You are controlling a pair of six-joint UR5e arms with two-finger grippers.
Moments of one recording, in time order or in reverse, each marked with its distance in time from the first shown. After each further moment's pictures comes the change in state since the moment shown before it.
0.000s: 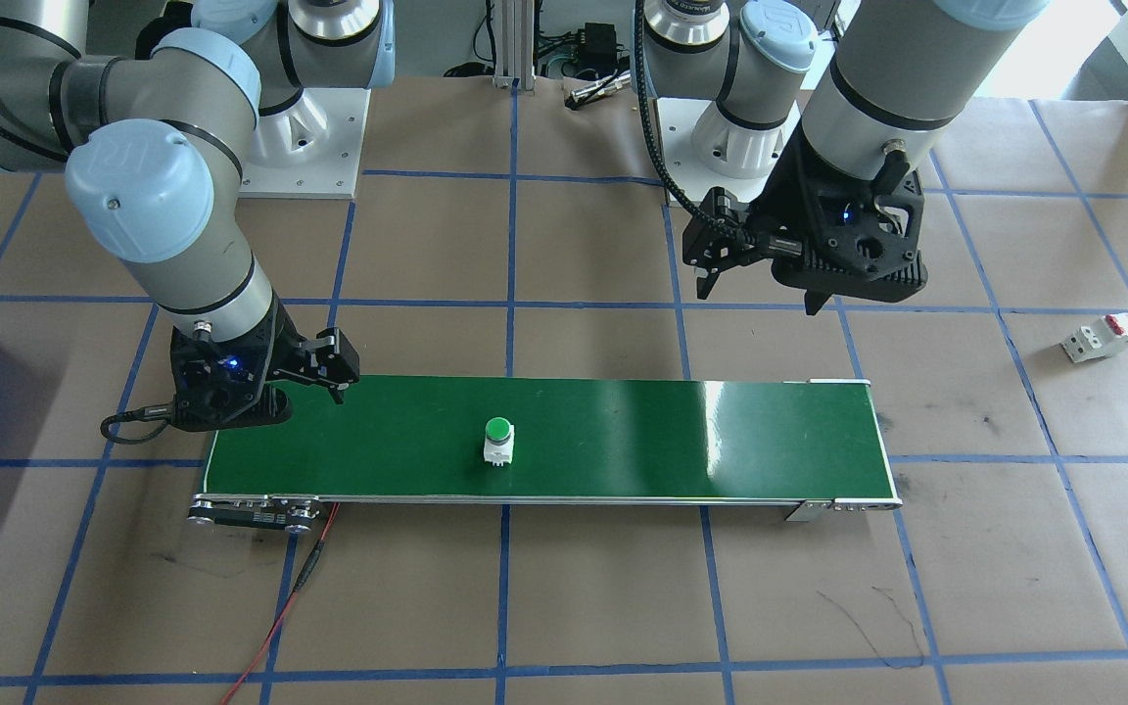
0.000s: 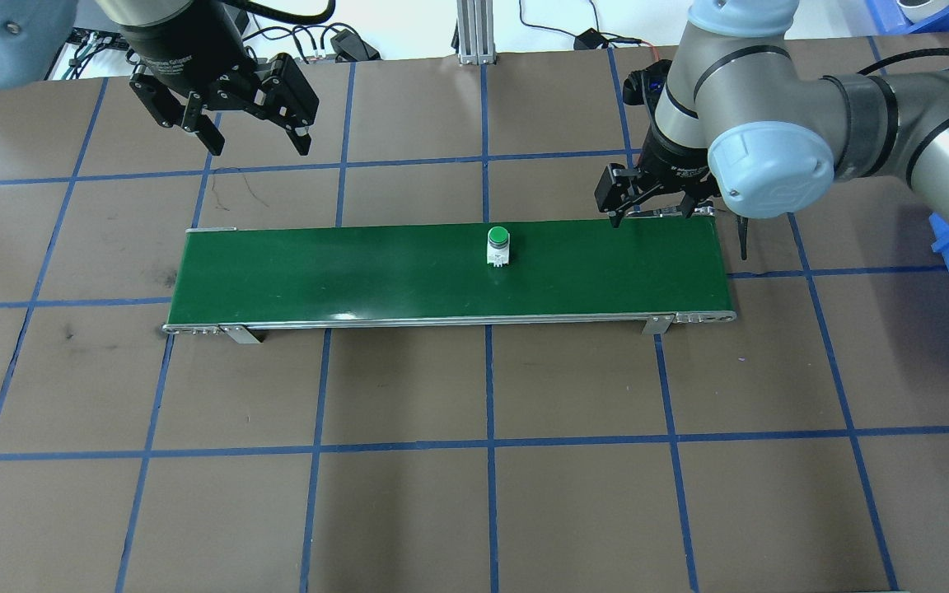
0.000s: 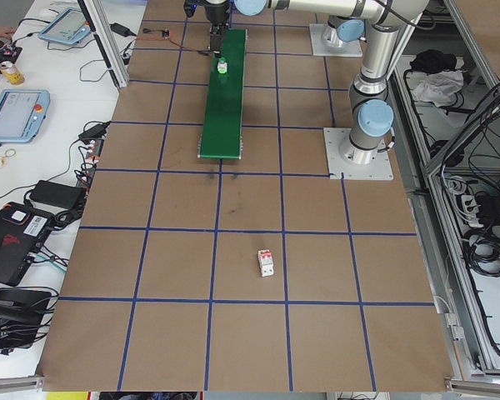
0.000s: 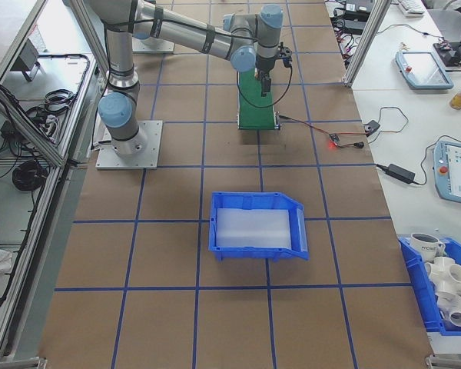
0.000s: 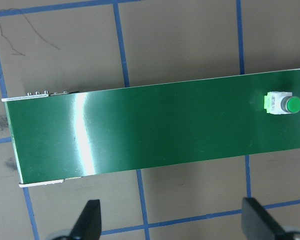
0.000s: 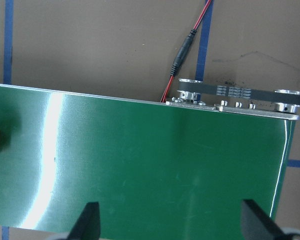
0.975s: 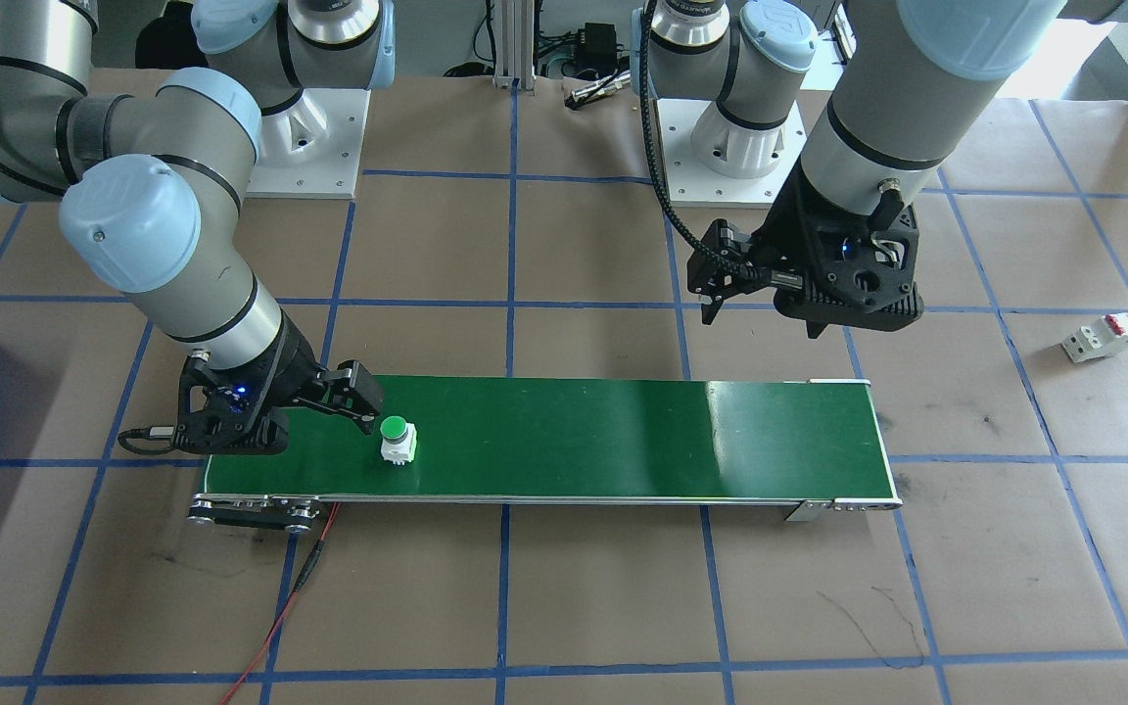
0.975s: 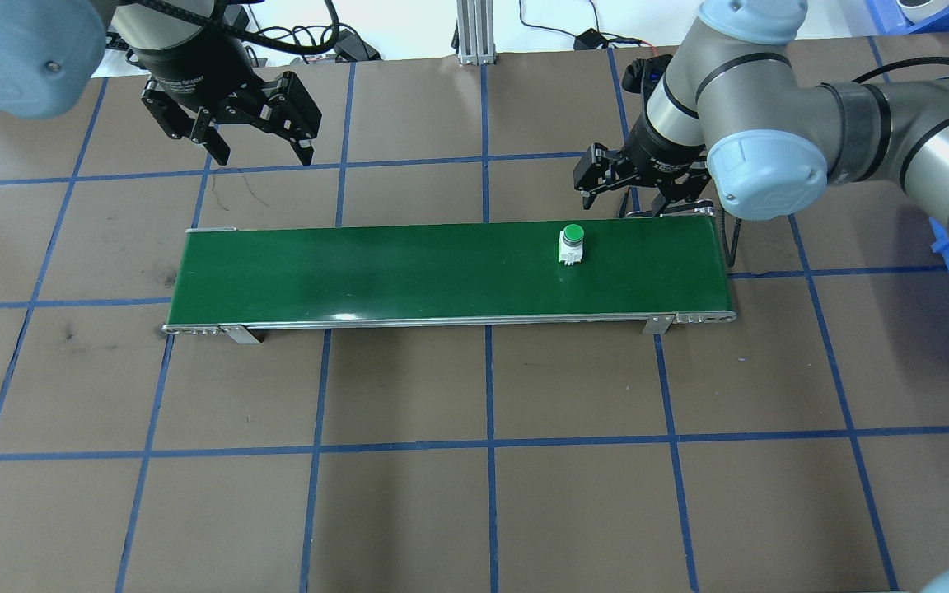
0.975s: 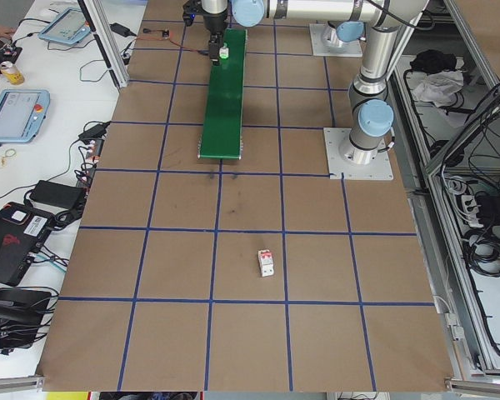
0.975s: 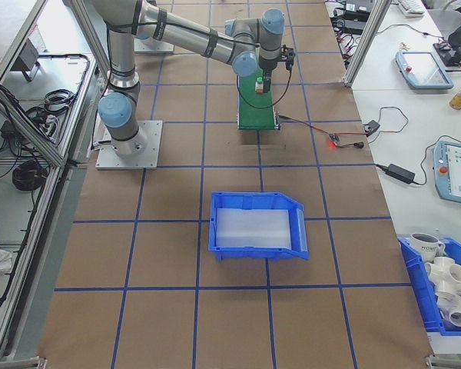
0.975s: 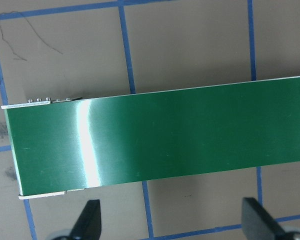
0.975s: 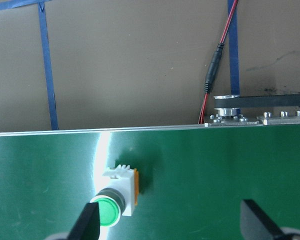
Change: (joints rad) left arm 0.007 -0.008 -0.058 0.079 0.011 0.003; right arm -0.013 0.027 0.005 -0.081 0.149 0.174
